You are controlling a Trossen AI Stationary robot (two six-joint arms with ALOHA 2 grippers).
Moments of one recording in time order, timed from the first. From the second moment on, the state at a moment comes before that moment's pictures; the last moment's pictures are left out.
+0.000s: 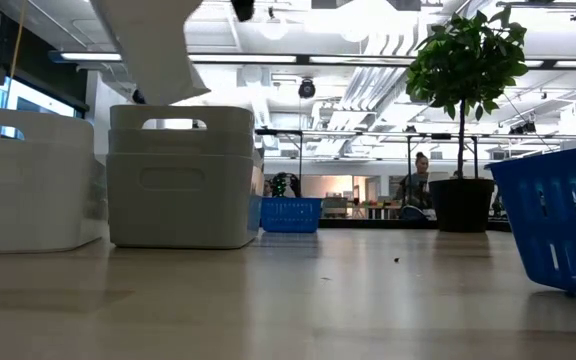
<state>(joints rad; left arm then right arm) -0.08 0.56 0.47 0.73 -0.37 0.06 0.23 1.94 1.58 0.03 0.06 -0.03</state>
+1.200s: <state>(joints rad) -0.14 0.33 0.58 0.27 -0.39 0.04 0.19 2.26 1.96 -0.08 -0.07 -0.19</state>
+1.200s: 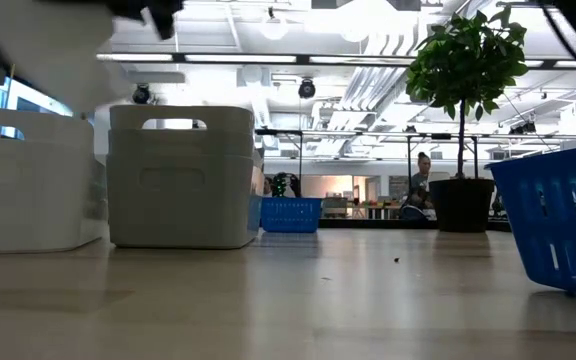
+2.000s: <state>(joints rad) -0.14 0.33 0.58 0.26 -0.42 0.05 0.18 2.39 2.17 -0.56 -0.03 -0.34</state>
